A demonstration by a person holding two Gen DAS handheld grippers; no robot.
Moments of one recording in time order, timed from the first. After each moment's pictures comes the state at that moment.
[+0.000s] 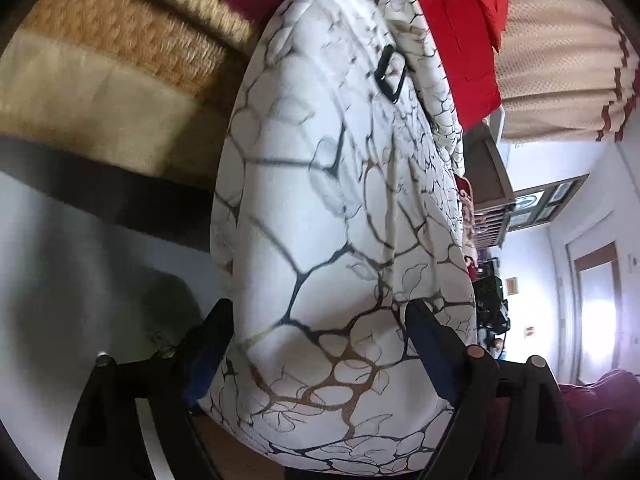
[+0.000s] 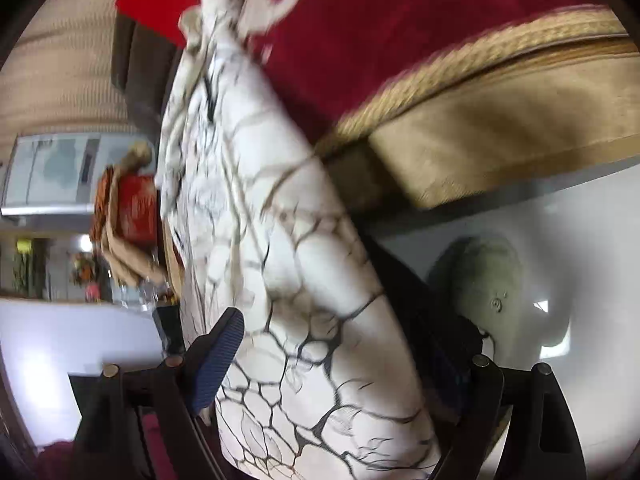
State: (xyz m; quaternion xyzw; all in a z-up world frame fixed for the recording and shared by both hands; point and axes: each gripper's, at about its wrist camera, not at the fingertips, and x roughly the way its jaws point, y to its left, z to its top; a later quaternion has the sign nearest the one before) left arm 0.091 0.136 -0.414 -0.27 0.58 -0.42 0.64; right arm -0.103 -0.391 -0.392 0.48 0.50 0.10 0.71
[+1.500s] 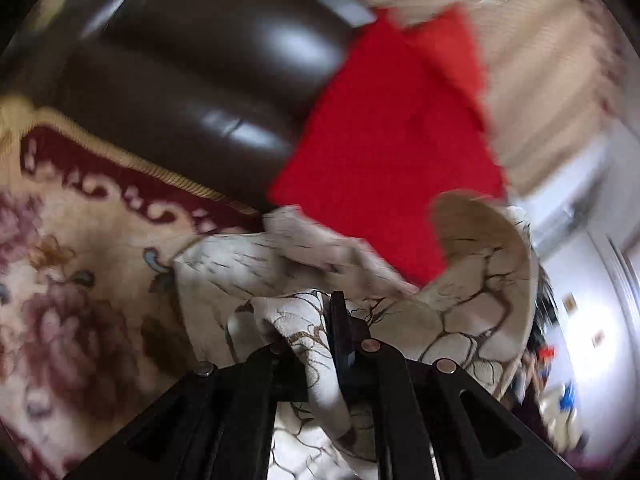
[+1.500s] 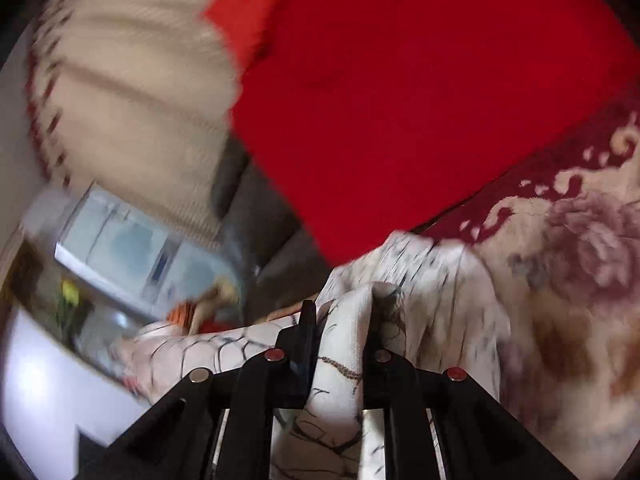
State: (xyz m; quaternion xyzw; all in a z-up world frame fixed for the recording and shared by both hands) left arm 0.425 0.038 -0.202 -0.20 0.46 -0.35 0.79; right arm 0.206 -0.519 -0.201 0.52 0.25 0.05 0.82
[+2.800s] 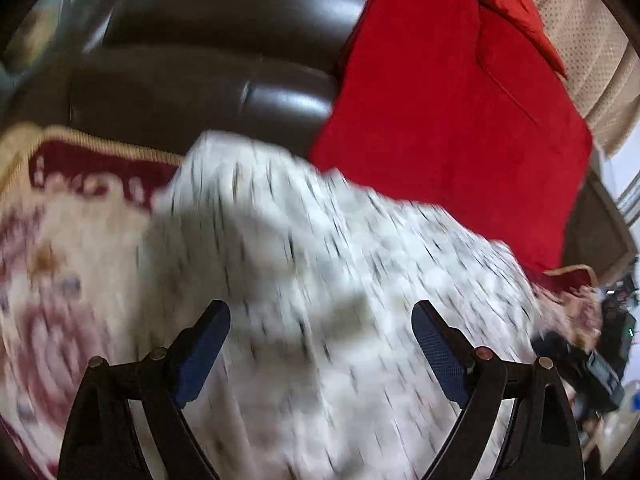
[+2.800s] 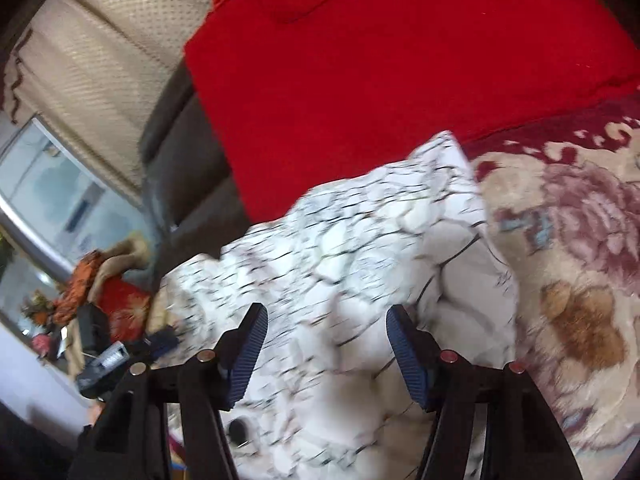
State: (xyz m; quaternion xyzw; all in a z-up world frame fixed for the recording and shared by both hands) left arm 0.395 -0.052 -0.227 -0.06 0.46 -0.24 0.85; right arm 0.210 -0.442 -0.245 0.36 0.33 -0.05 0.87
